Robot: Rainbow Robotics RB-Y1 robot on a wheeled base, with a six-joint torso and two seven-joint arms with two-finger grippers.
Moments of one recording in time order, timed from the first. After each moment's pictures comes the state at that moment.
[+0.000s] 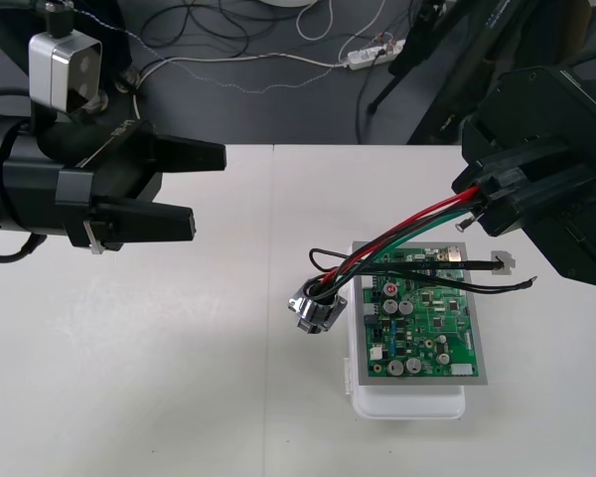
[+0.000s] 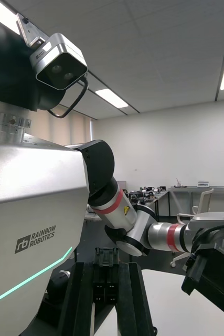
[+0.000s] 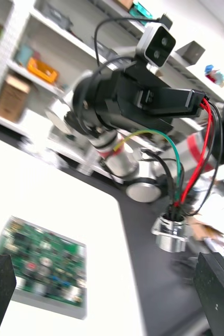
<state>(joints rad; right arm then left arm) -0.48 -0.49 -0.05 -1.91 0.64 -1.57 -0.51 -0.35 0.86 -0.10 -1.91 -0.78 -1.20 0.67</state>
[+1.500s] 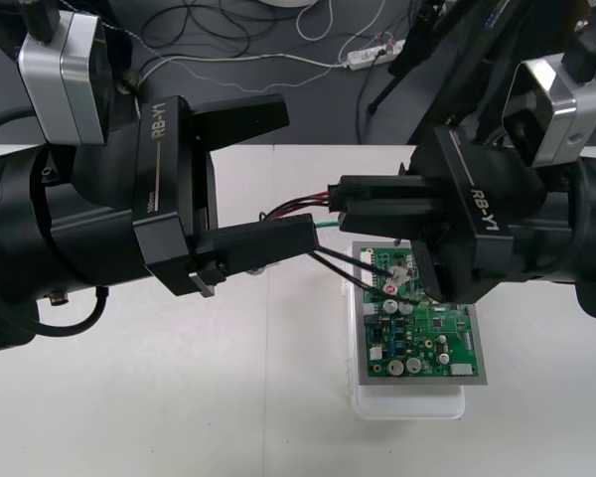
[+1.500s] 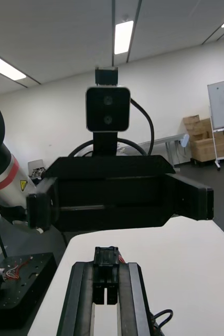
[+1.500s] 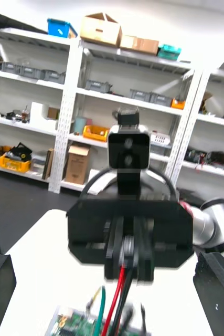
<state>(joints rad) -0.24 -0.56 0.09 -2.15 0.96 -1.10 -0.51 -0.19 0.77 -0.16 -2.40 -1.09 -0.67 0.65</state>
